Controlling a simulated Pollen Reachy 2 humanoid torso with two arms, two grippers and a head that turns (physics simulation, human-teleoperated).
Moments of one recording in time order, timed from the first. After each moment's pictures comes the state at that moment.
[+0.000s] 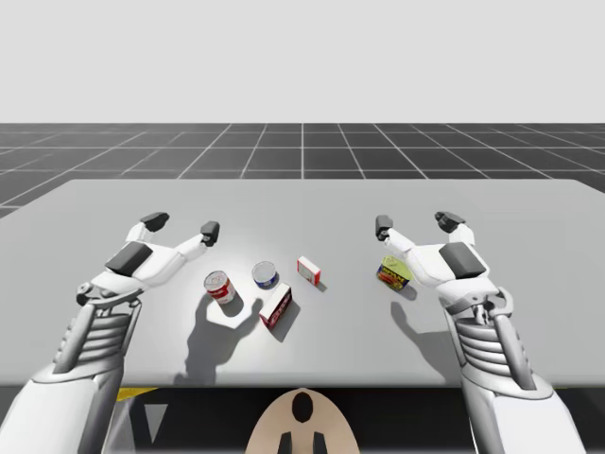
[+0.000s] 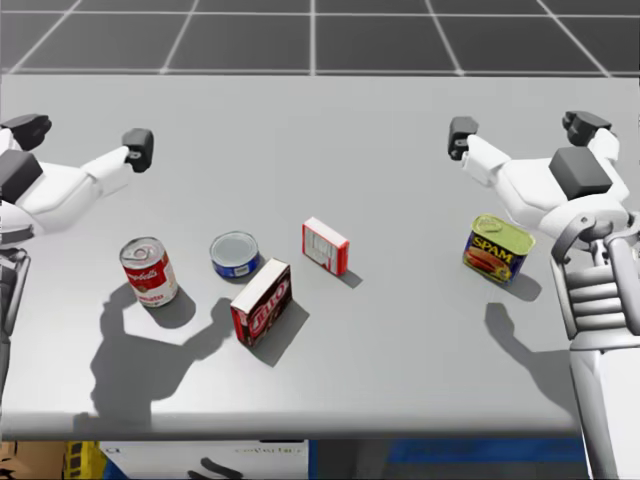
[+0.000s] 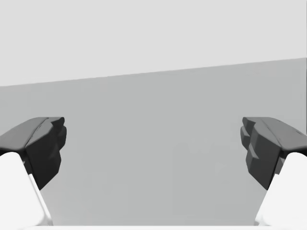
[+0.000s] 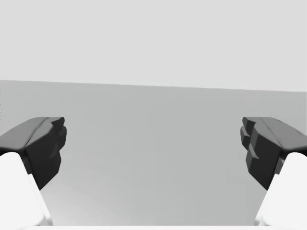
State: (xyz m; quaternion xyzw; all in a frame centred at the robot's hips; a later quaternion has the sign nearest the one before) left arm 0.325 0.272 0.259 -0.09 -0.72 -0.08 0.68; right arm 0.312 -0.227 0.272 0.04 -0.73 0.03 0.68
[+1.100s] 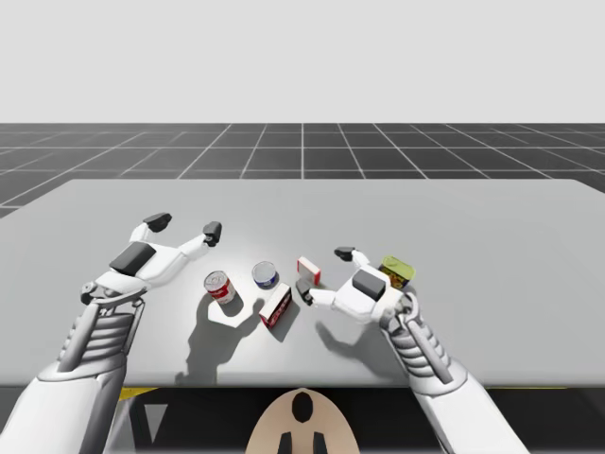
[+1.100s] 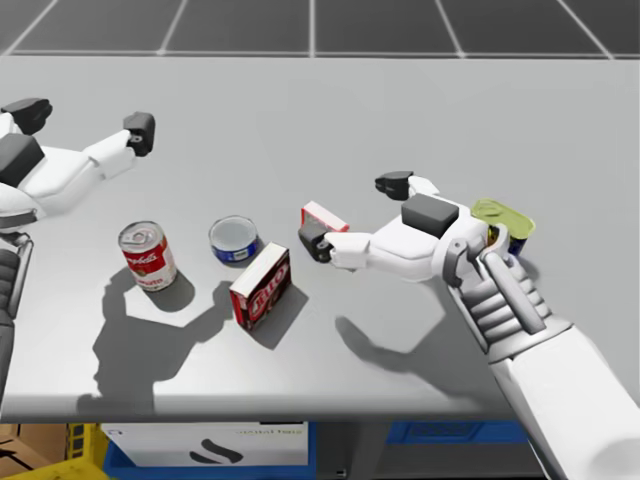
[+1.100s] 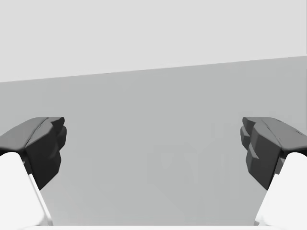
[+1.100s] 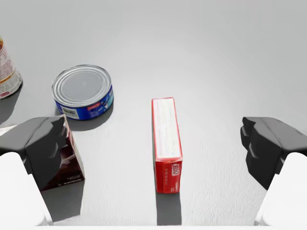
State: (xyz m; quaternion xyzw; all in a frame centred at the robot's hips) left arm 0.327 0.269 0.257 -0.09 -0.72 -0.08 0.69; right arm 0.315 -0.140 0.223 0.23 -0.56 0.29 0.74
